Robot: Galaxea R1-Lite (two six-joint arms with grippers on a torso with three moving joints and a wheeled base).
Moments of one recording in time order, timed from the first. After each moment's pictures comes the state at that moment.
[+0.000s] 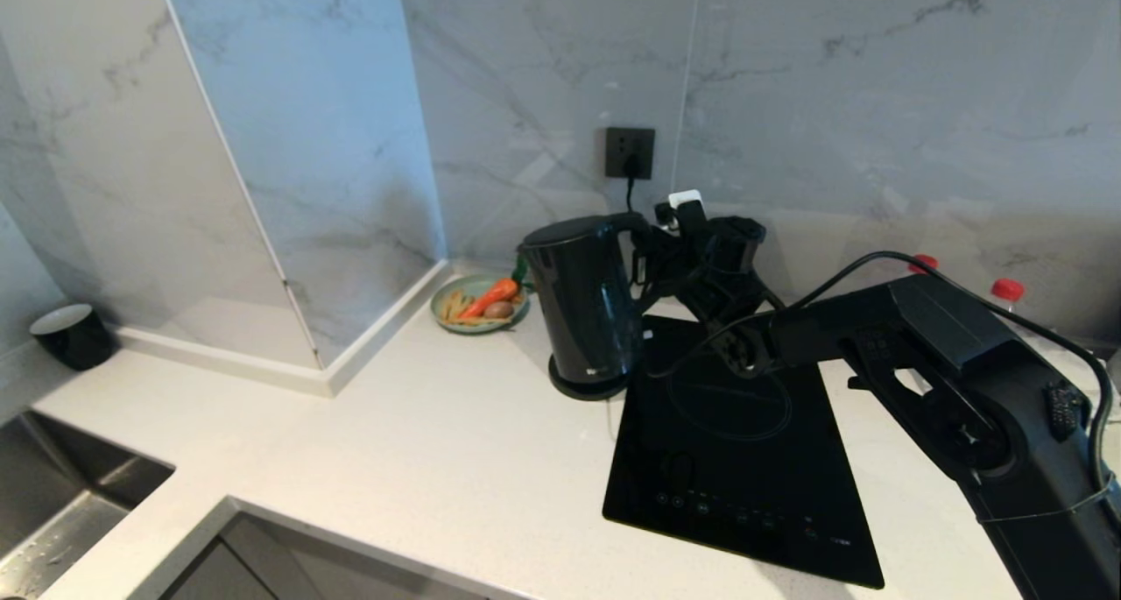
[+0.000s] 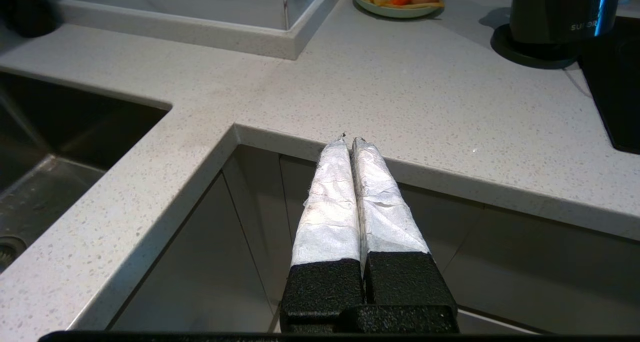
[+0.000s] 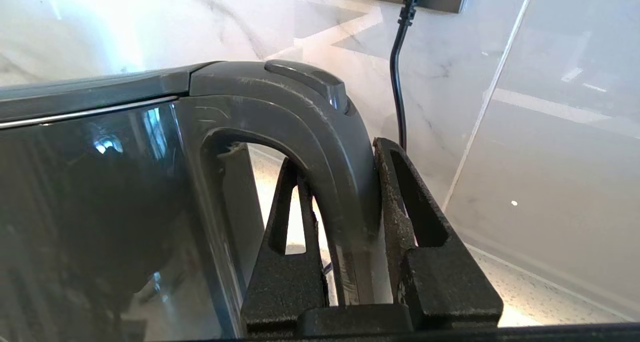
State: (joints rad) left arm 0.00 0.00 -0.03 0.07 0.01 0.00; right arm 0.36 2.51 -1.80 -0.89 -0.05 -0.14
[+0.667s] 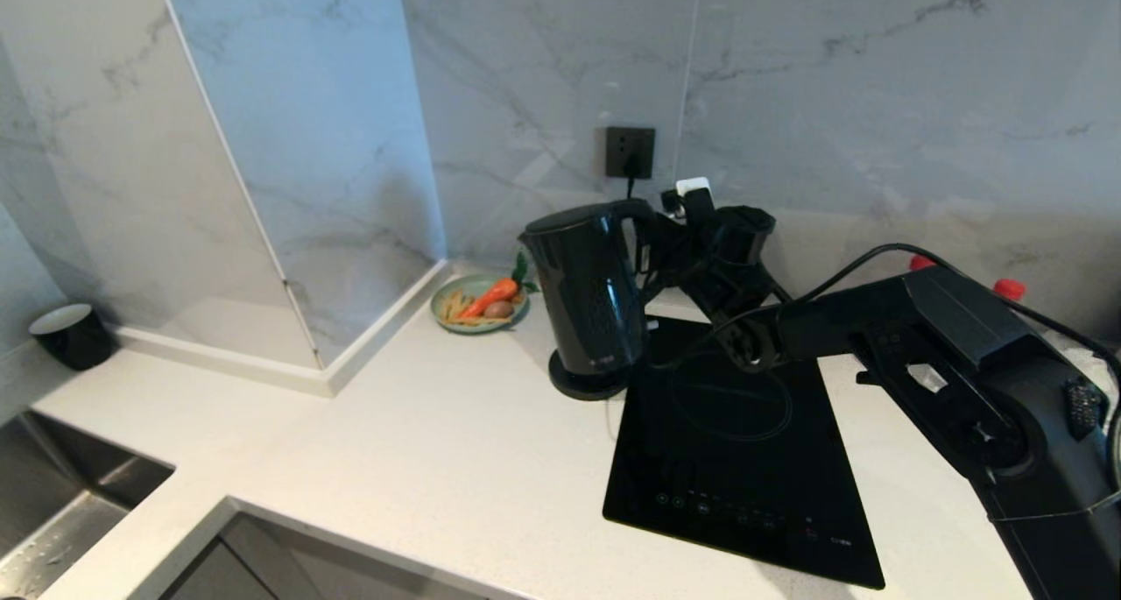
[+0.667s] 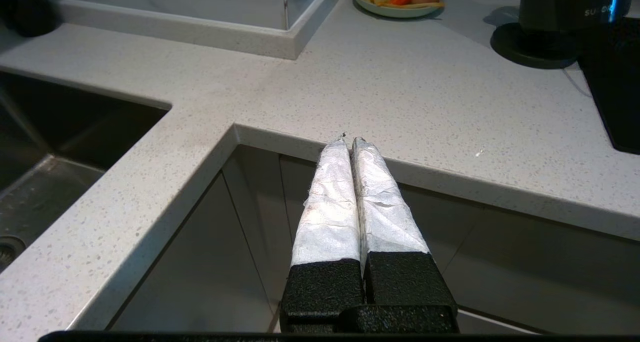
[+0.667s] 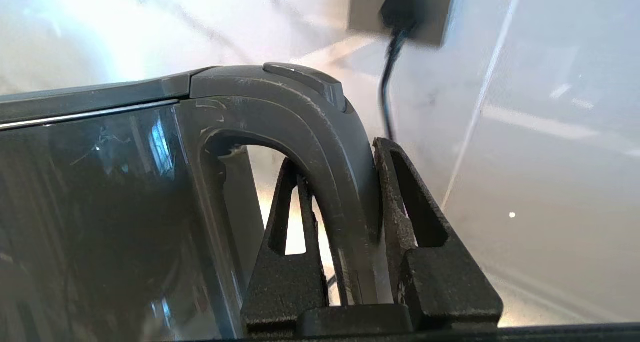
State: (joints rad) left arm 0.00 0.00 -0.03 0.07 0.01 0.00; right arm 0.36 2.48 -1.79 -0.92 -0.06 -0.14
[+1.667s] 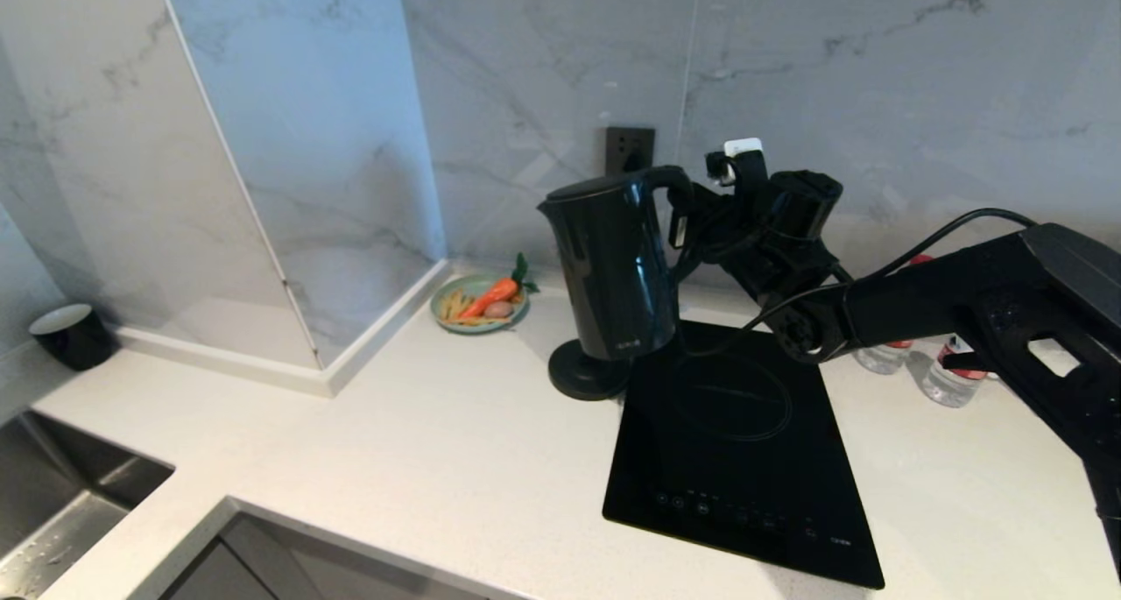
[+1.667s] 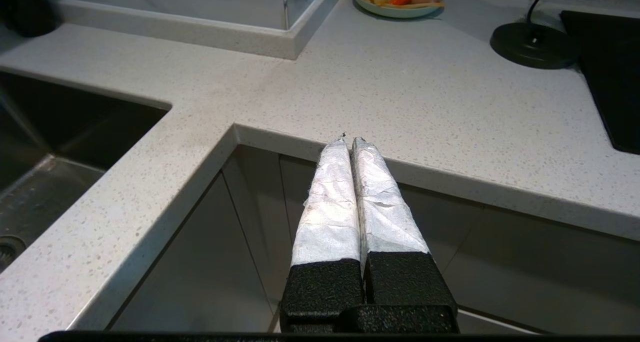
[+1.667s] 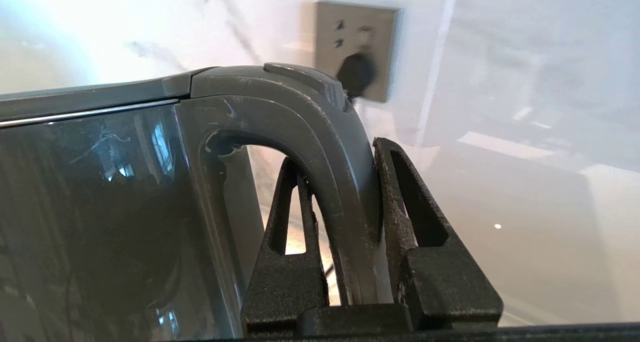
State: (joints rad) left arm 0.00 0.00 -0.03 0.07 0.01 0.00; right arm 0.32 2.26 -1.53 -1.00 -0.07 -0.13
